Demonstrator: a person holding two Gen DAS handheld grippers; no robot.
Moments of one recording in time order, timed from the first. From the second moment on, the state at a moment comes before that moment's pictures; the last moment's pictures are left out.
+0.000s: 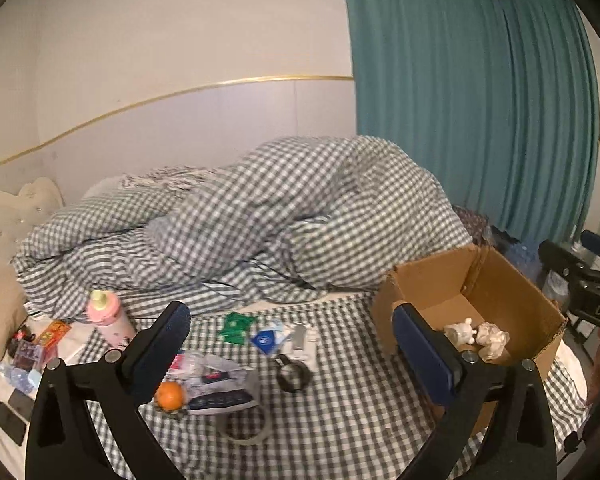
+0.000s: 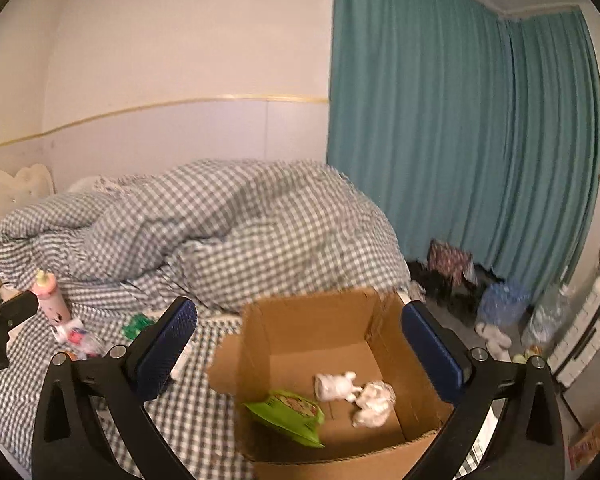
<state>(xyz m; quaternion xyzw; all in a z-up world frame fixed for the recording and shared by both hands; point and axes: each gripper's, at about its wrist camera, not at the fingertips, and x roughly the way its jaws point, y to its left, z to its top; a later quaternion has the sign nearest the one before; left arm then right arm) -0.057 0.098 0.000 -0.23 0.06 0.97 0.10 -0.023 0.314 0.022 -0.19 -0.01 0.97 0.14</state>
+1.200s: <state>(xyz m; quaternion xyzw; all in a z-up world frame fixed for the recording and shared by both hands) -0.081 -0.115 -0.068 -0.31 0.02 0.95 -0.05 -0.105 0.140 -0.048 -0.28 -0.06 0.96 -0.01</state>
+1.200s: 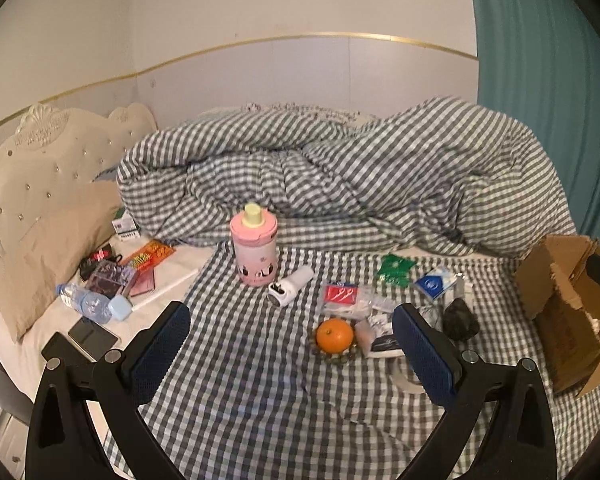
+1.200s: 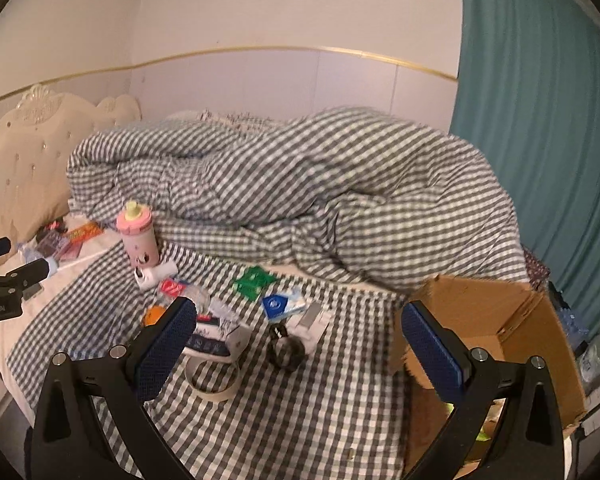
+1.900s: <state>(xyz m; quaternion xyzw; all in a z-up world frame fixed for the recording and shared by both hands) -0.197 -0.109 -0.208 -0.42 0.02 0.91 0.02 -0.175 0.153 -0.147 -0.40 -0.04 0.92 -0.03</state>
